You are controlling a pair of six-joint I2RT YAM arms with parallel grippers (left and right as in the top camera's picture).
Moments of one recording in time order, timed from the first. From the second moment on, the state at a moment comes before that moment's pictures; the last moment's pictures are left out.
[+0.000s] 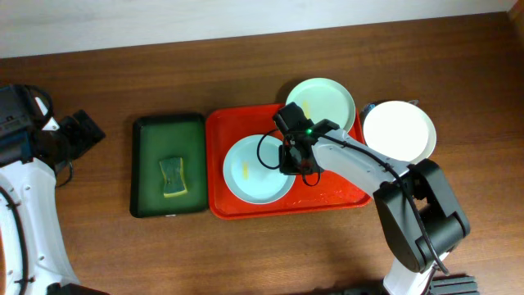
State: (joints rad) left arm 0.34 1.55 1.47 -0.98 0.03 -0.30; right arm 0.46 1.87 1.19 -0.68 0.01 0.54
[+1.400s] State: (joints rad) left arm 0.32 1.55 1.47 -1.04 0.30 -0.25; right arm 0.46 1.88 1.19 -0.67 0.02 0.55
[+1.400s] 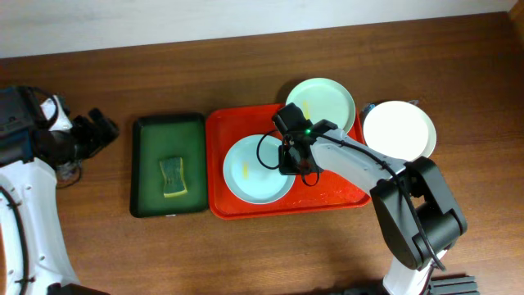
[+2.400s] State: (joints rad) left arm -0.16 1.91 1.38 -1.01 -0.11 -0.26; right arm 0.46 1.88 1.19 -0.67 0.02 0.55
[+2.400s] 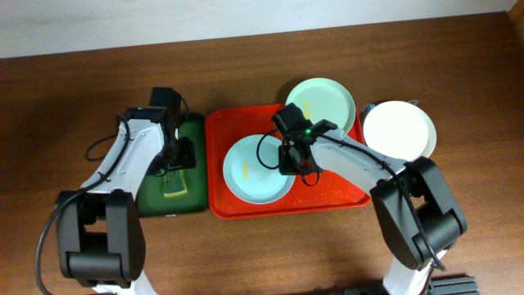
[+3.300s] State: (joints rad) left arm -0.15 1.94 1.33 -0.94 -0.13 -0.27; right arm 0.46 1.88 1.19 -0.67 0.02 0.55
